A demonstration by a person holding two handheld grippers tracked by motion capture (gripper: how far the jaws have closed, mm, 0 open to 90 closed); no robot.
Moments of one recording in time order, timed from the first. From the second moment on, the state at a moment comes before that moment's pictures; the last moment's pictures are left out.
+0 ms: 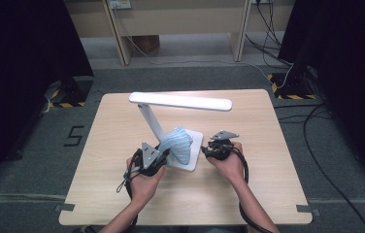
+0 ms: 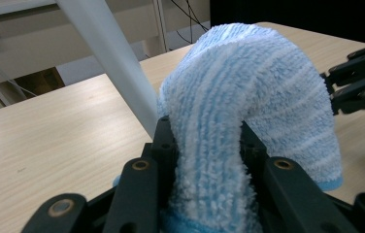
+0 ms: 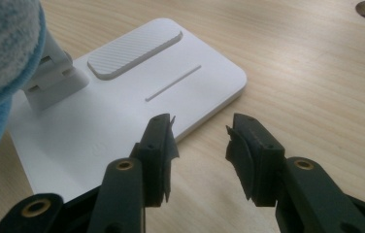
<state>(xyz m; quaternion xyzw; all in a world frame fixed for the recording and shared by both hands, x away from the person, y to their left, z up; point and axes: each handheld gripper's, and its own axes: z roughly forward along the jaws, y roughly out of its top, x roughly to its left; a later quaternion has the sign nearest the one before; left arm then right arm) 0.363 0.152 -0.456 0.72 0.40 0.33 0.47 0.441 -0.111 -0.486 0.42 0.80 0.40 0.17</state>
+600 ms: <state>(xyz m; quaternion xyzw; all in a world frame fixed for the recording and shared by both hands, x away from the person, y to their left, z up) 0.368 0.147 -0.476 0.74 0.40 0.31 0.44 0.433 -0.113 -0.483 0.41 0.80 0.41 0.17</state>
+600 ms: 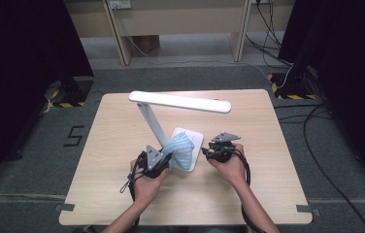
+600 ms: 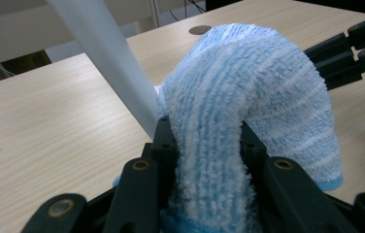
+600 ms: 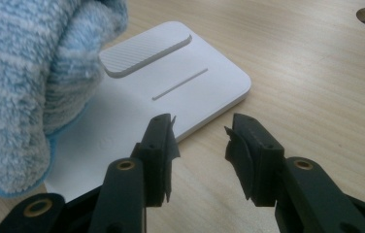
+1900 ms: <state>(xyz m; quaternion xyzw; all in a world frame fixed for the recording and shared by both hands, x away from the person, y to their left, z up) 0.329 0.255 -0.426 0.68 0.48 0.34 0.45 0.444 -0.057 -0.501 0.35 0.84 0.39 0.15</state>
